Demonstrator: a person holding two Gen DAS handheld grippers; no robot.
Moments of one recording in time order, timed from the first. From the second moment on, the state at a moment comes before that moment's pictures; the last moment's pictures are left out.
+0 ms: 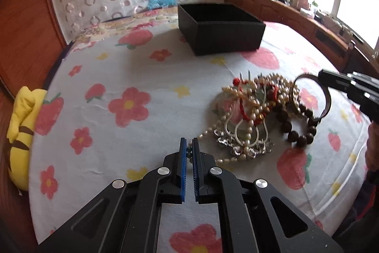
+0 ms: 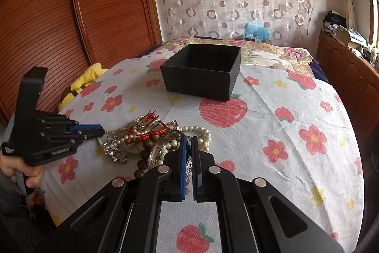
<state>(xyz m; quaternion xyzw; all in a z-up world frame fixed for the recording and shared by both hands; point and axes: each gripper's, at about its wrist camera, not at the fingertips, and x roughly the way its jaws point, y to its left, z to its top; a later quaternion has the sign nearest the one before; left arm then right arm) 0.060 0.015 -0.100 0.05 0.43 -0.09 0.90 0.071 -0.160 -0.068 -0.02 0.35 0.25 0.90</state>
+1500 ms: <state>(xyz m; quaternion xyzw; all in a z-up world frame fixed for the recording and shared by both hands) 0.093 -0.020 0.105 0.04 0.21 -0.14 0.97 0.090 -0.177 -0.046 -0.03 0.33 0.24 0.91</state>
